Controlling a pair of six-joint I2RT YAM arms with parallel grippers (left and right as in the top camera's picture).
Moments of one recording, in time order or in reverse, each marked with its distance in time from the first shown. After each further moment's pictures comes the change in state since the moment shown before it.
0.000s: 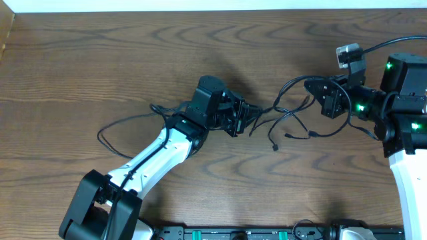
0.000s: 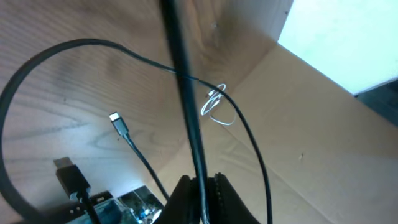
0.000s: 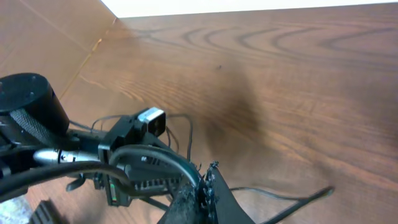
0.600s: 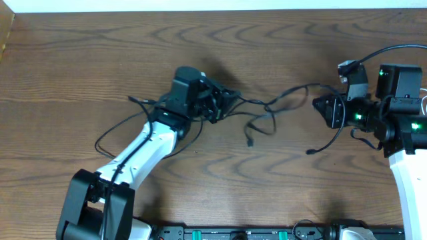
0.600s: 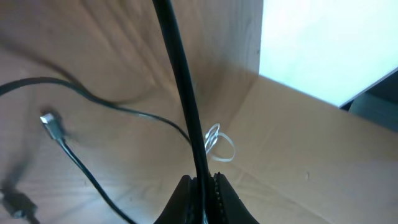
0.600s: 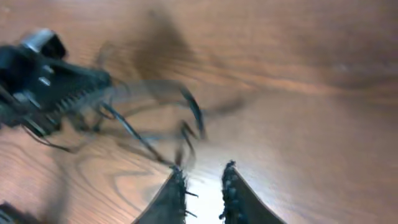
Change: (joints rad) left arm 0.167 0.000 0.000 0.001 -0.026 0.277; right arm 0.001 0.000 0.000 -0.247 0.263 -0.002
